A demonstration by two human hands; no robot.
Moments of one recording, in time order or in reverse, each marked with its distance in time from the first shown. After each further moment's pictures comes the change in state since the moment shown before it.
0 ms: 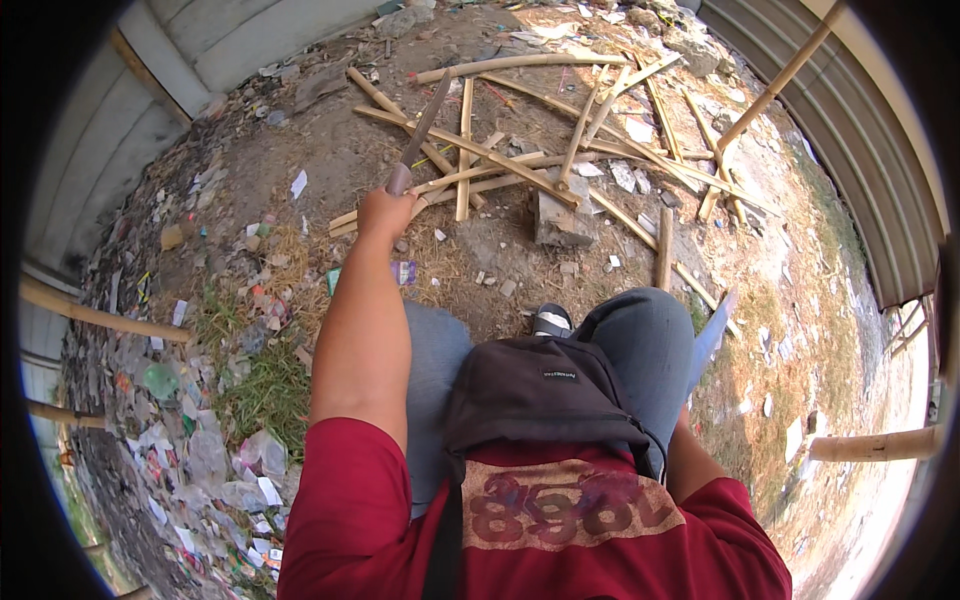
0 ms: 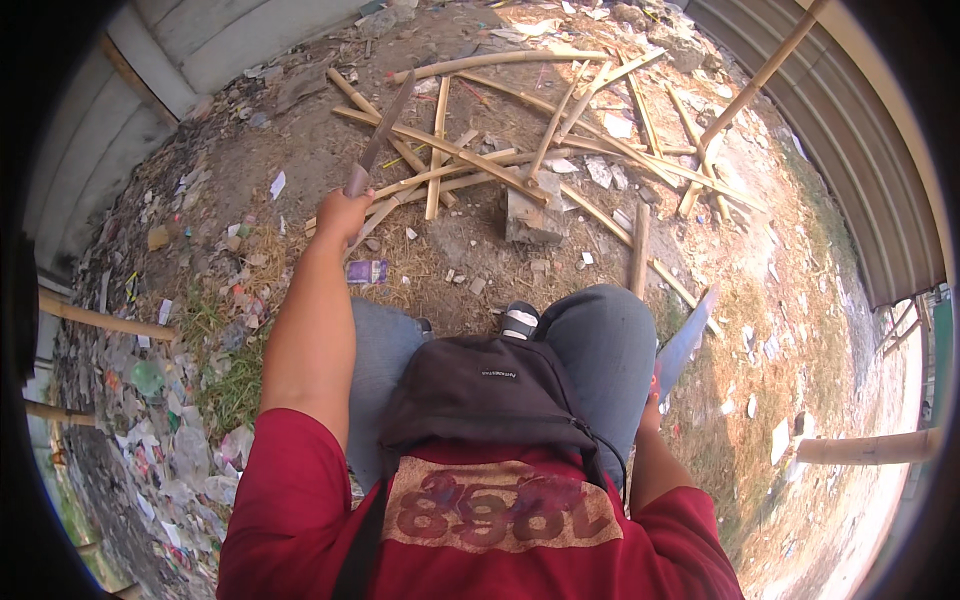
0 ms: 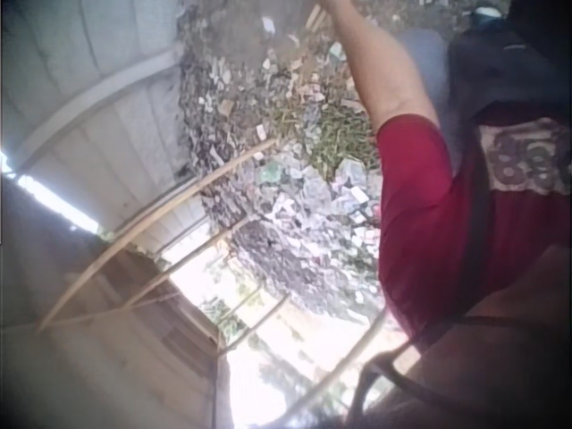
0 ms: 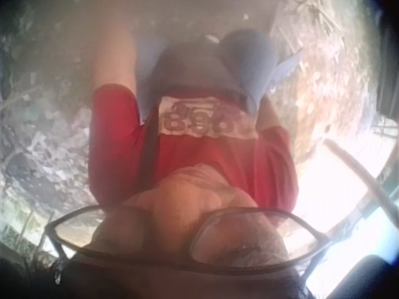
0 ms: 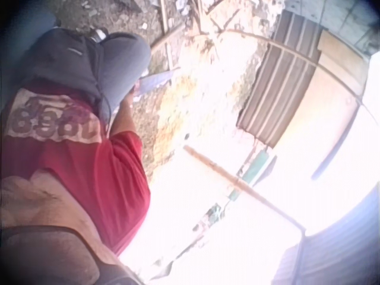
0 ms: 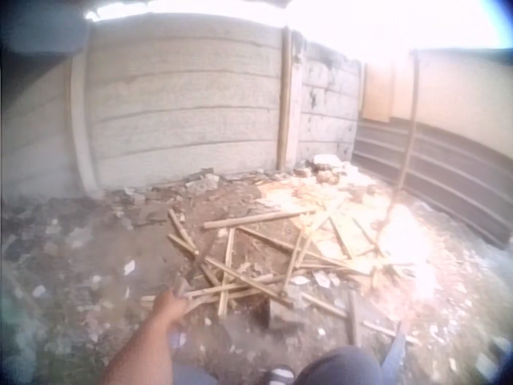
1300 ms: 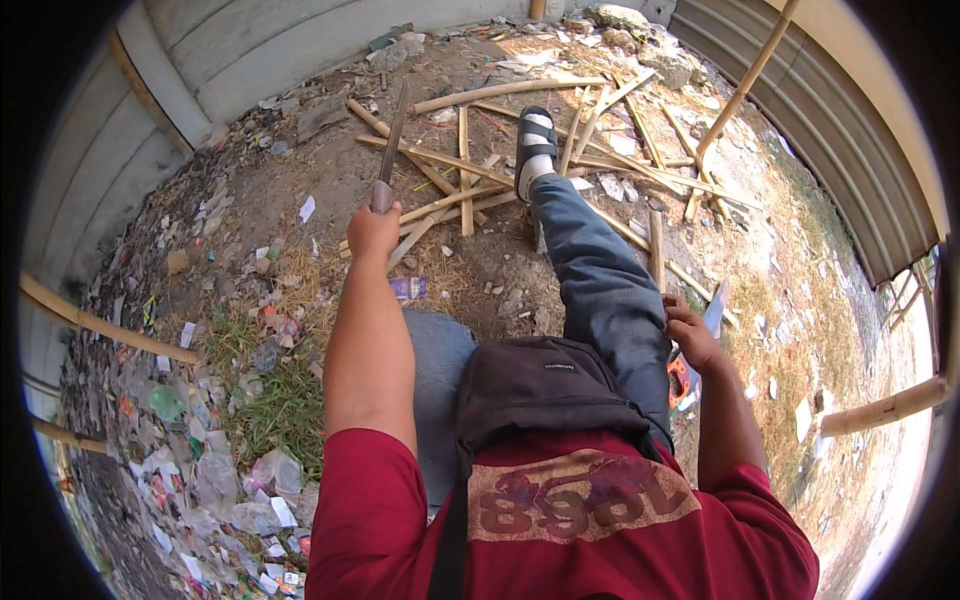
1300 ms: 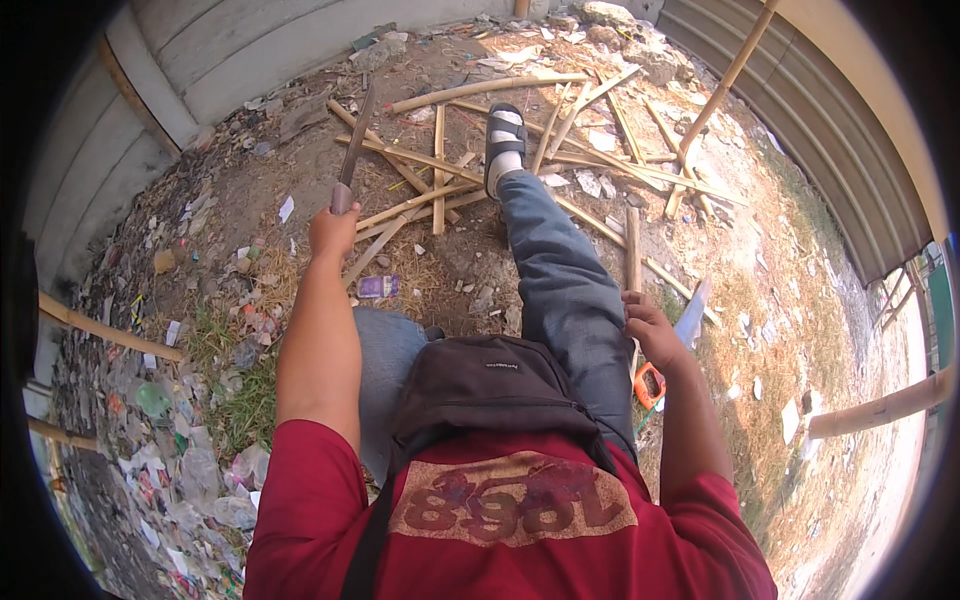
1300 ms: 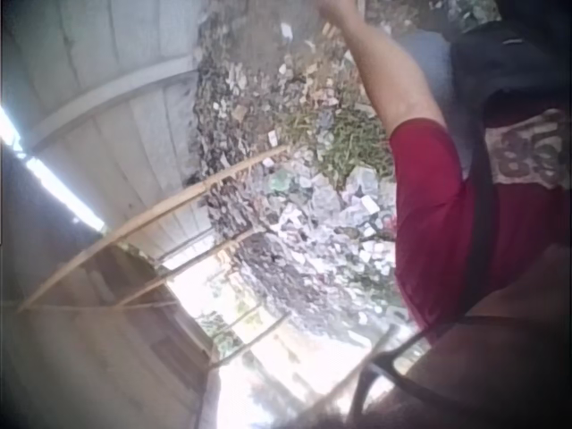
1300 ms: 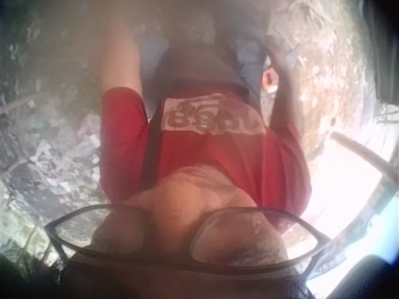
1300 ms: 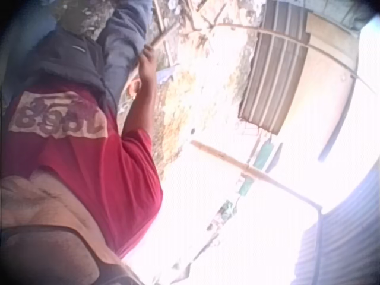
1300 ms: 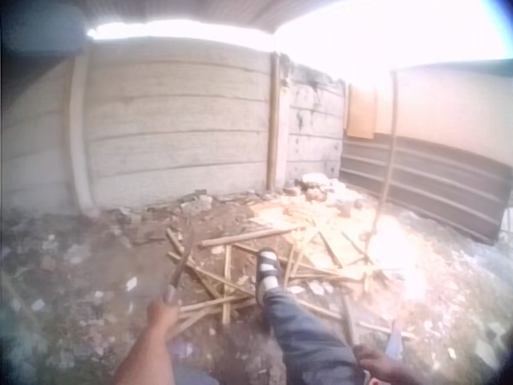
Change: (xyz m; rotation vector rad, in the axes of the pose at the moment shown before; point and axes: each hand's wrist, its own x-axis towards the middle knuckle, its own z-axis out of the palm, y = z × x) left_hand -0.024 -0.025 -0.053 0.059 0.192 0.043; right_hand -0.169 -0.262 0.159 -0.442 -0.611 -0.613
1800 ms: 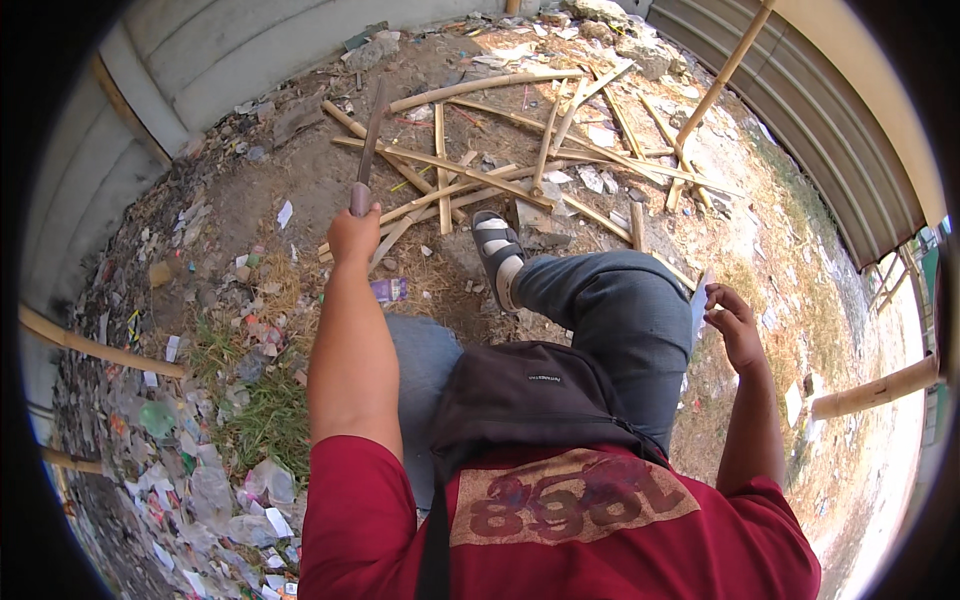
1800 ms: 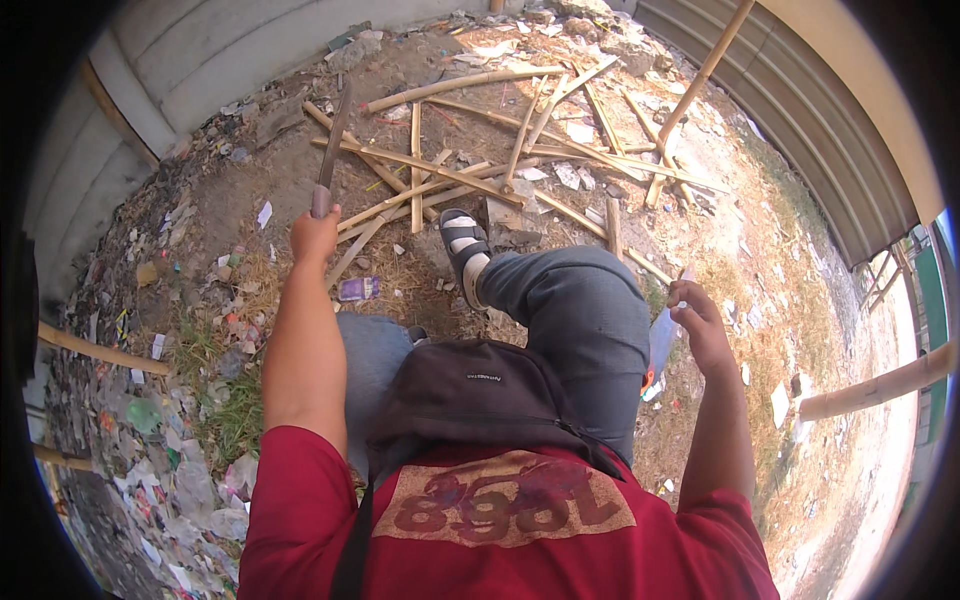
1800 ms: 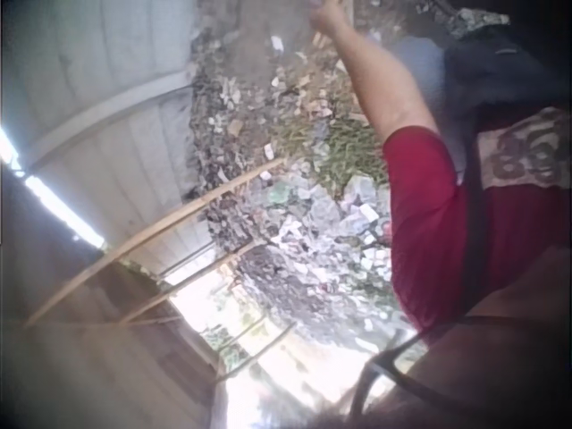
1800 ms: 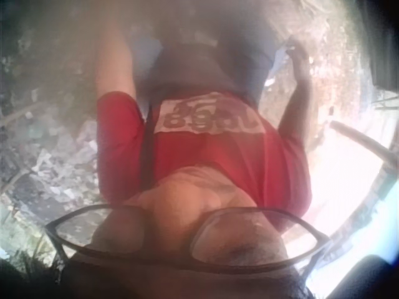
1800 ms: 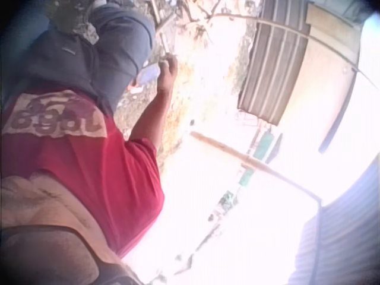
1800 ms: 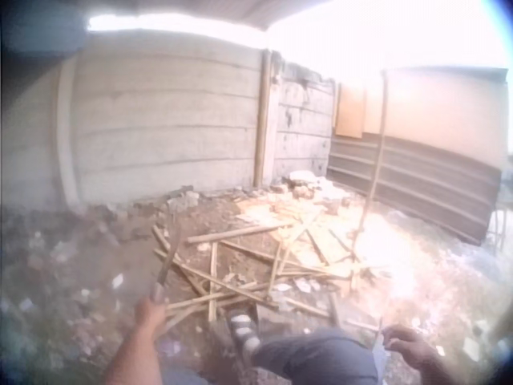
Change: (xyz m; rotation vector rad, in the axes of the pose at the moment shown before) left_hand 0.008 -0.004 0.011 -0.012 -0.003 -0.003; right_hand -0.058 -0.068 -0.060 0.047 0.299 0.034
